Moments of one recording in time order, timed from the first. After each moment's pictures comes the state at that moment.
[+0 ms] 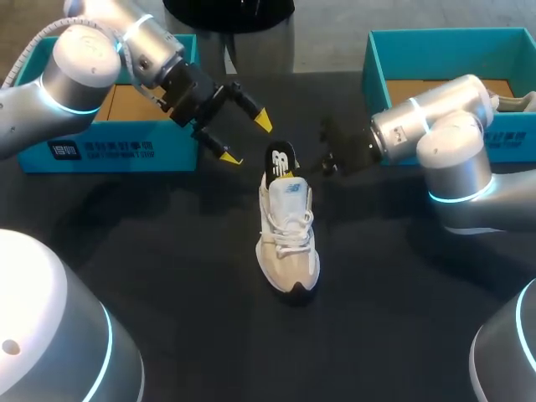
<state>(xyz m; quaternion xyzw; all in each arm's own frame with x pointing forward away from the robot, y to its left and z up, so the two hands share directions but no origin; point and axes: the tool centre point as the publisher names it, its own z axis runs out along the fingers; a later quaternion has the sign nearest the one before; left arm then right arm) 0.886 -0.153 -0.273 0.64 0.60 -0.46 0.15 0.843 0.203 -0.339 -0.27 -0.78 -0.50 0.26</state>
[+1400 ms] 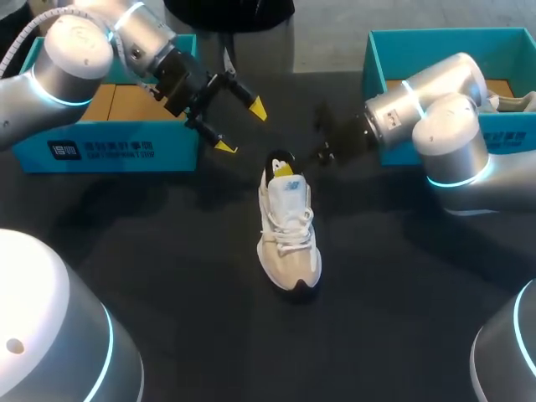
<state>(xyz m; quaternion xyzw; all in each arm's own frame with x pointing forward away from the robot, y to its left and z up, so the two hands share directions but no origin) 0.902 -0.144 -0.261 0.64 0.60 -0.44 0.16 0.857 0.203 -0.333 -0.26 -0.80 -0.47 0.26</state>
